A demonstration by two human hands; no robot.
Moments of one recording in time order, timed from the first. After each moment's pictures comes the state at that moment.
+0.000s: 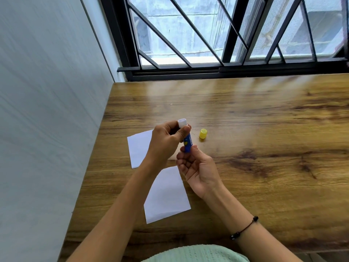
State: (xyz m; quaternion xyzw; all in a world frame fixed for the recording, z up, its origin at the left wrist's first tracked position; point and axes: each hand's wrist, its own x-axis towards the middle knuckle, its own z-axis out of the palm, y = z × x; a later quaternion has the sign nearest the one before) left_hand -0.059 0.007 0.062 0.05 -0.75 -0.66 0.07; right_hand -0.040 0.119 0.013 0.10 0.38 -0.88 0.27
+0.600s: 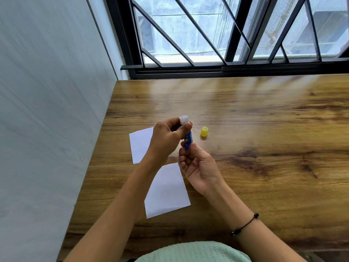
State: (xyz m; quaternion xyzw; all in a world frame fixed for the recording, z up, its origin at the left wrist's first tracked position) left_hand -0.056 0.008 0.064 0.05 -0.75 -0.66 0.07; right_hand -0.038 0.121 0.020 0.09 0.36 -0.88 0.29
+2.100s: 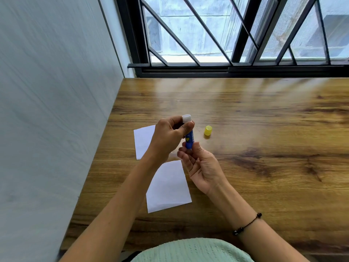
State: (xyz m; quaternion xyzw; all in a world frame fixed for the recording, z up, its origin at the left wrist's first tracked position) left_hand -0.050 0.005 0.068 0.06 -0.76 -0.64 0.08; right_hand -0.034 0.120 0.022 0.12 0.34 -0.89 0.29
